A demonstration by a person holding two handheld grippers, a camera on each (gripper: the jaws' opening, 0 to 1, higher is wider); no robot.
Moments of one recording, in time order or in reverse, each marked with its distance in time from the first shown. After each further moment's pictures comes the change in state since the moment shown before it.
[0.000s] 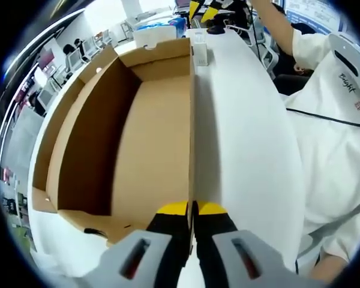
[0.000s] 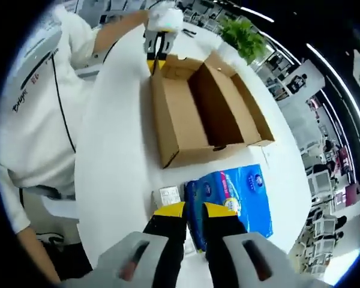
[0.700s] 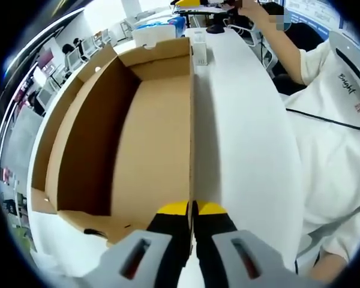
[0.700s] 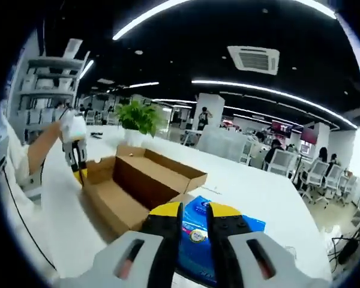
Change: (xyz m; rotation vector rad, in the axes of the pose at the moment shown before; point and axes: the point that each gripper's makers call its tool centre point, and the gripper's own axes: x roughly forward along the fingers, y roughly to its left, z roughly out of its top) left arm 0.000 0.000 0.000 -0.003 0.005 -0.007; right arm -0.025 -0.061 0.012 0.620 -0.609 -0.457
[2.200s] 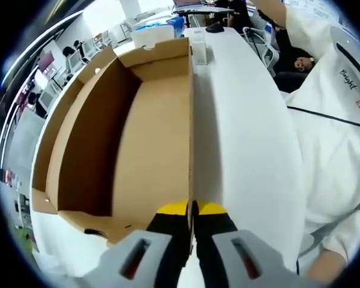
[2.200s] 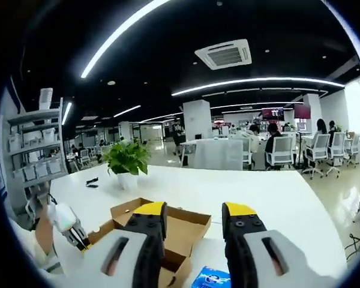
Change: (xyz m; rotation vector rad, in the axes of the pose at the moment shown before) left arm 0.000 0.000 0.000 0.012 -0.001 0.011; right arm 0.095 -0.033 0.107 0.167 0.067 -0.054
